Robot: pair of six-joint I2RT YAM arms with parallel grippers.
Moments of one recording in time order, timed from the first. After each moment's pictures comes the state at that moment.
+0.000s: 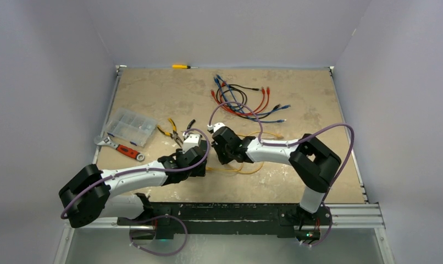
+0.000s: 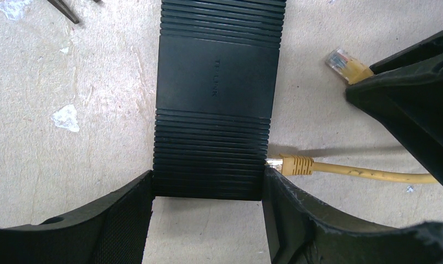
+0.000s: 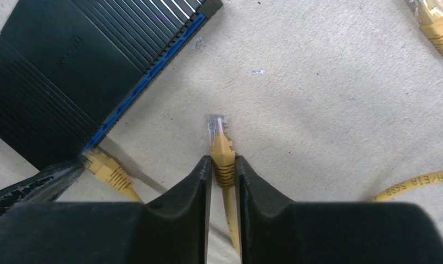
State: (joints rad) left arm -0.94 1.24 0.55 -0.31 -0.44 -0.75; right arm 0.93 1.76 1.00 -0.18 0.12 0.35
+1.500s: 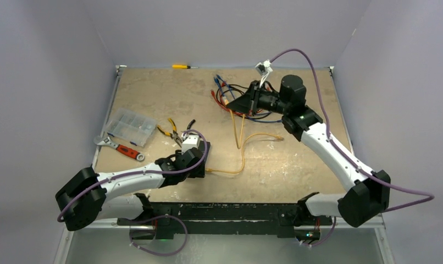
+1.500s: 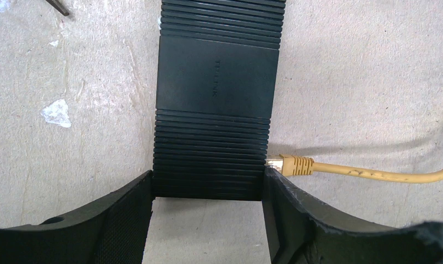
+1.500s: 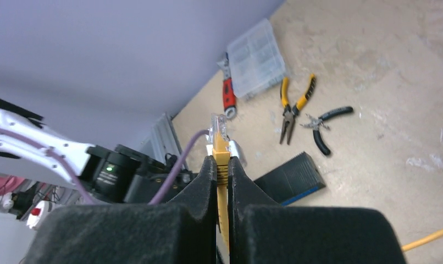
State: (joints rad) left arm -0.94 1.20 0.51 -0.29 -0.40 -0.75; right arm 0.47 1.31 1.15 0.01 -0.67 0.56
